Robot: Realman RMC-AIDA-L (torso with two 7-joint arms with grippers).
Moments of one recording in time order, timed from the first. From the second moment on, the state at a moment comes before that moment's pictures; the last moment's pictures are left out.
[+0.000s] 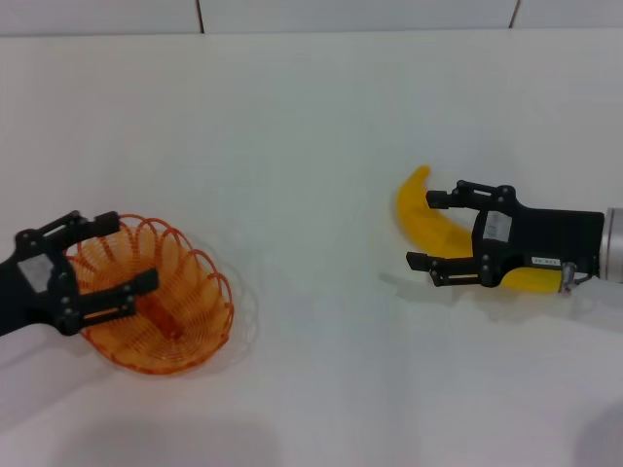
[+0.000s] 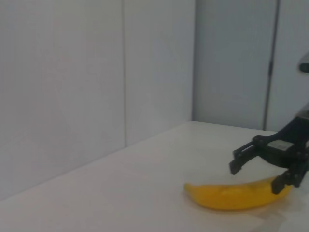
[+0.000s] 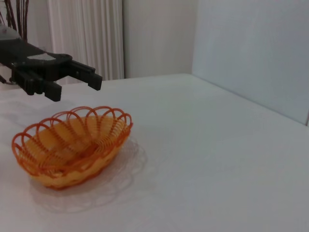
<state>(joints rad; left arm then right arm) -0.31 -2.04 0.73 0.62 1.80 1.60 -0.99 0.46 2.02 -0.75 -0.46 -1.93 -1.41 0.94</state>
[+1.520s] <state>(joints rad) -0.72 -2.04 0.73 1.00 2.66 1.58 -1.48 0.49 2.02 -0.75 -0.46 -1.94 -1.40 0.99</state>
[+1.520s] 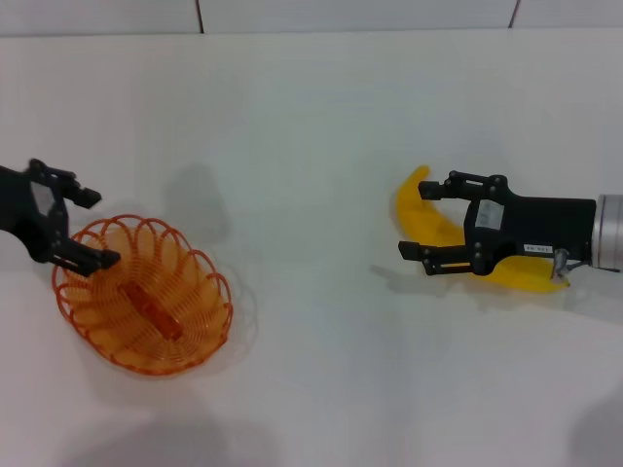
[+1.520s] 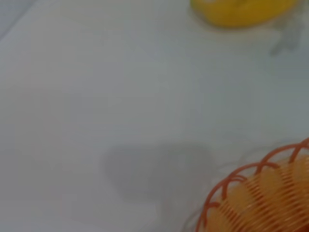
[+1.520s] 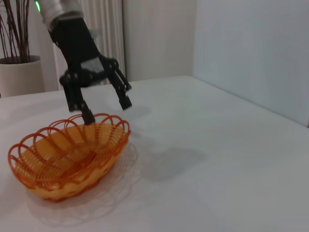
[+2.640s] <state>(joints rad) -0.74 -2.04 0.87 0.91 2.61 1.41 -1.54 0.49 2.02 -0.75 -0.46 -1.93 -1.40 0.99</state>
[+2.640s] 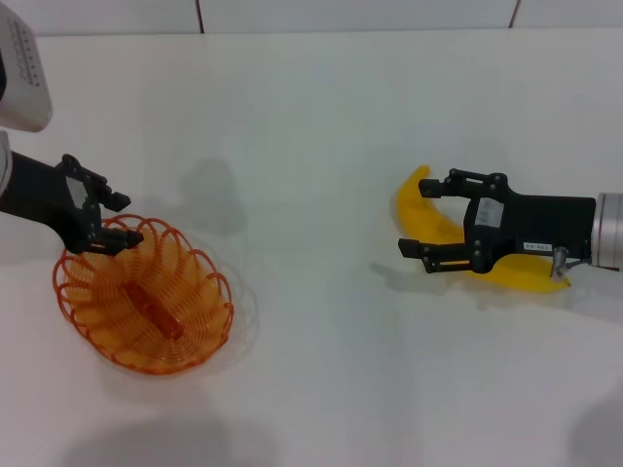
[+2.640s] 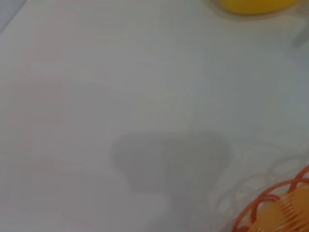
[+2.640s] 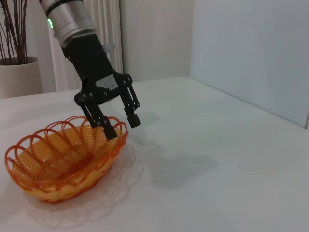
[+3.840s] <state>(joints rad) -0.71 -2.04 0.88 0.95 2.52 1.44 -1.56 0.48 2.01 -0.74 -0.46 -1.93 -1.40 0.99</state>
